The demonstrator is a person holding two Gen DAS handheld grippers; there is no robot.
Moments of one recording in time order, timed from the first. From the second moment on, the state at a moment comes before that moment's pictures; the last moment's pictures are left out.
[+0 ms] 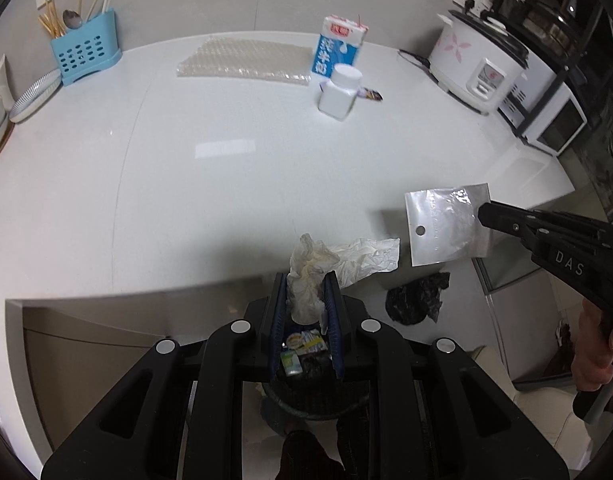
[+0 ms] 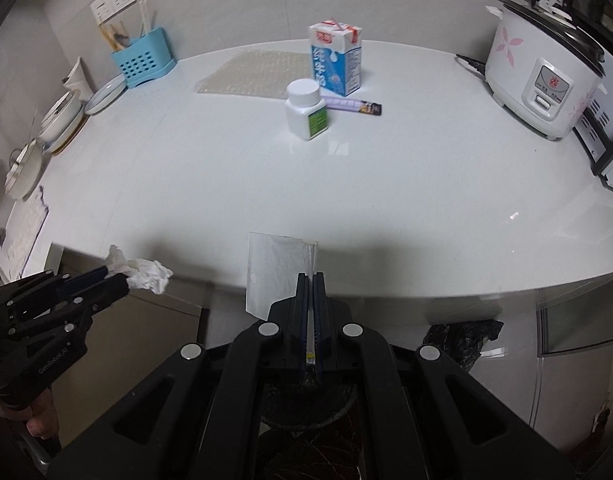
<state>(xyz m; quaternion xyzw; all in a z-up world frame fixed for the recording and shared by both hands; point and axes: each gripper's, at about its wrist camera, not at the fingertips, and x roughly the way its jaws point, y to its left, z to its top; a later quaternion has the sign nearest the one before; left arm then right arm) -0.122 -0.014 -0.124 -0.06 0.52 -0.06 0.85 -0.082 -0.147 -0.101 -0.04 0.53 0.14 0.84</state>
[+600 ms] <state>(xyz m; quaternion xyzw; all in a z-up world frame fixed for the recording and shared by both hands) -0.179 -0.006 -0.226 -0.06 0.57 -0.05 0.81 -0.141 -0.133 -0.205 -0.07 0.58 0.15 0.80</state>
